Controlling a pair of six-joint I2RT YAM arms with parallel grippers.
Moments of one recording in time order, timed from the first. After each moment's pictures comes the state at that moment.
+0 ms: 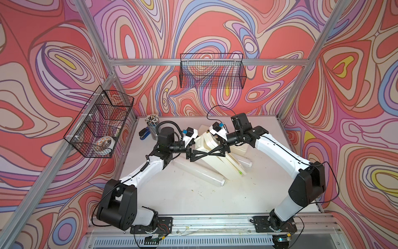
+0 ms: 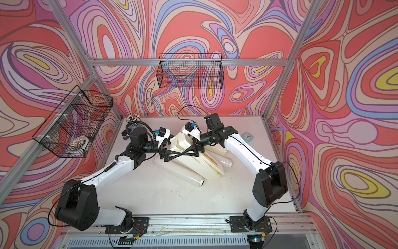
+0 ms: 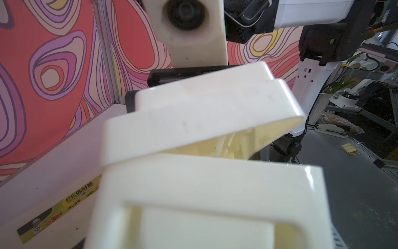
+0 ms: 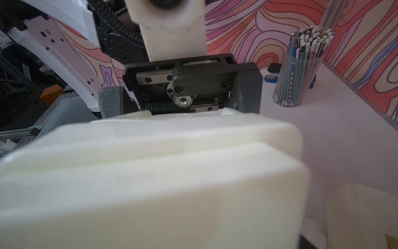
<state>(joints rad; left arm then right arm) -0.32 1.40 0.89 0.27 1.17 0.11 0.47 1.66 1.49 -0.63 -0.99 -0.56</state>
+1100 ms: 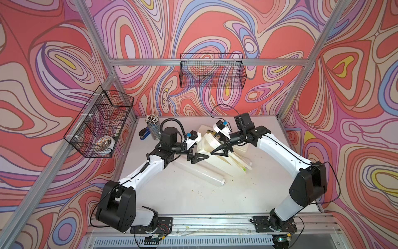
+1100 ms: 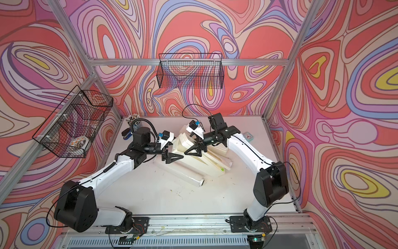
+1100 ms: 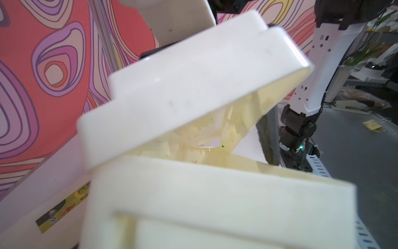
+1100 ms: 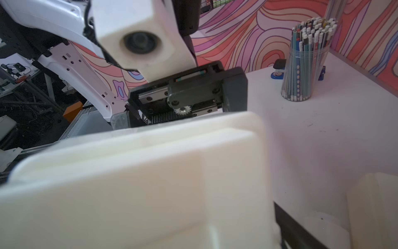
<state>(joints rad) -0.37 1.39 0.93 0.07 1.08 0.34 0.43 1.65 1.47 -0.65 -1.09 -0.50</state>
